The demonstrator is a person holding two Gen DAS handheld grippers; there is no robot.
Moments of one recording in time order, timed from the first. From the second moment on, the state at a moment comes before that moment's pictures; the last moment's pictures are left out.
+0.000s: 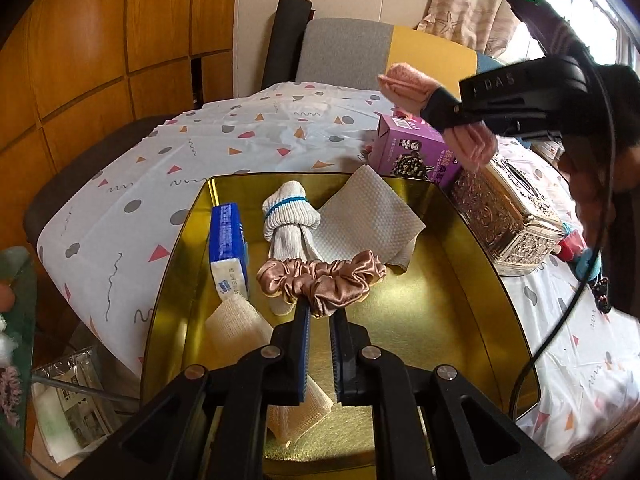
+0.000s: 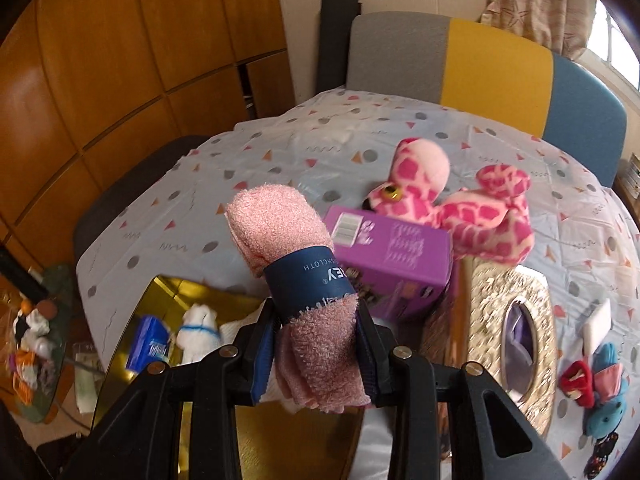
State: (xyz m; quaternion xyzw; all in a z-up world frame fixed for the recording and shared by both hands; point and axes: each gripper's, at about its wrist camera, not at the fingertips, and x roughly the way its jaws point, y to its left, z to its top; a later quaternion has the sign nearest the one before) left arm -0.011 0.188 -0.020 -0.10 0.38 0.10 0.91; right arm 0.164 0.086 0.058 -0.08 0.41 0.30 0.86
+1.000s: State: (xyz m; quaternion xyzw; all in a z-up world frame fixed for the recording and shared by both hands) left arm -0.015 0.180 -0.023 -0.10 0.38 0.11 0.91; right arm 0.091 0.043 0.001 -0.01 0.46 0.29 0.84
